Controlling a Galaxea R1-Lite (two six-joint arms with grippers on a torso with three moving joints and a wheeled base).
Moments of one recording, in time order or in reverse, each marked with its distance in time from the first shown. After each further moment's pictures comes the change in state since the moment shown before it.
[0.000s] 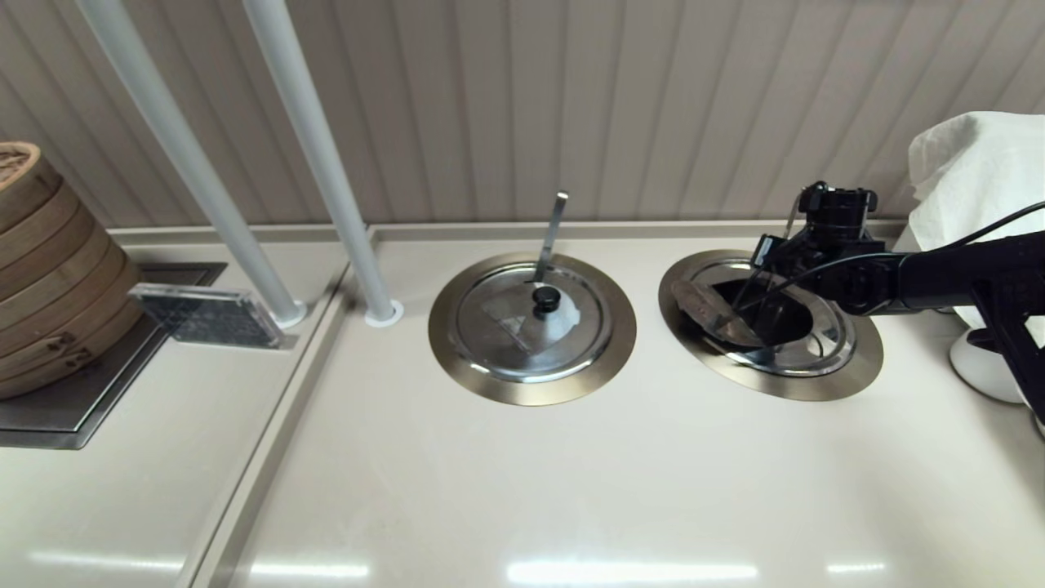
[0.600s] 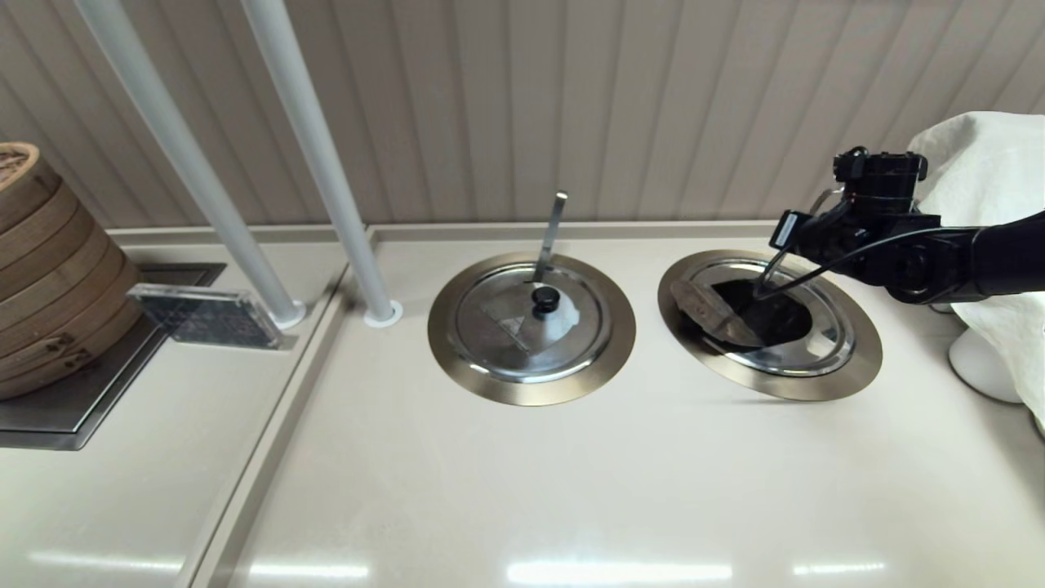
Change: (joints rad) left arm 0.000 0.000 0.000 0.000 0.000 0.000; right arm 0.039 -0.238 0.218 -0.006 0.011 0.021
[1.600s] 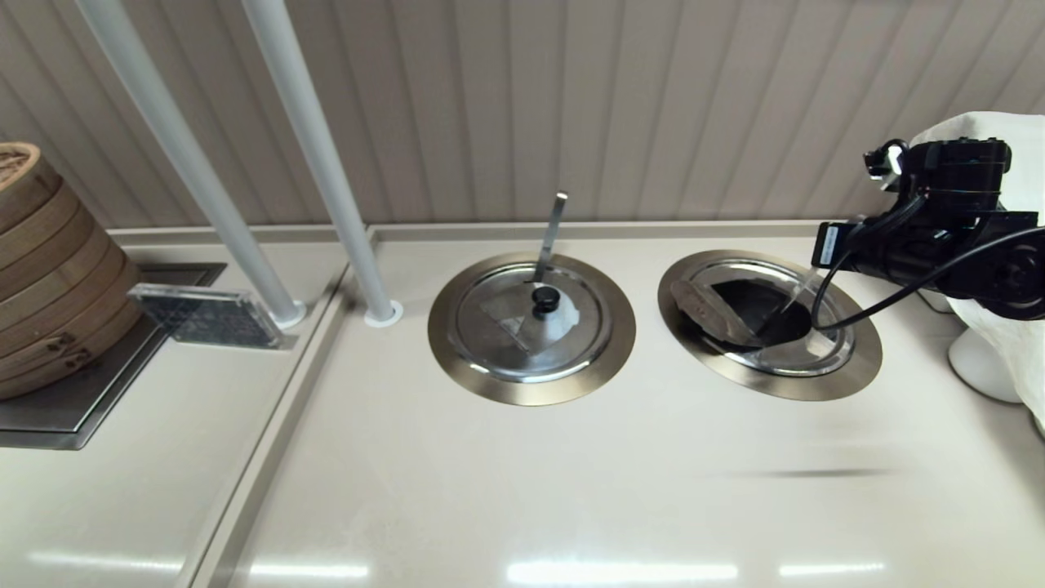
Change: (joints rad) left arm 0.000 0.000 0.000 0.000 0.000 0.000; right arm -0.031 -0.240 0.257 0.047 0.041 -0.215
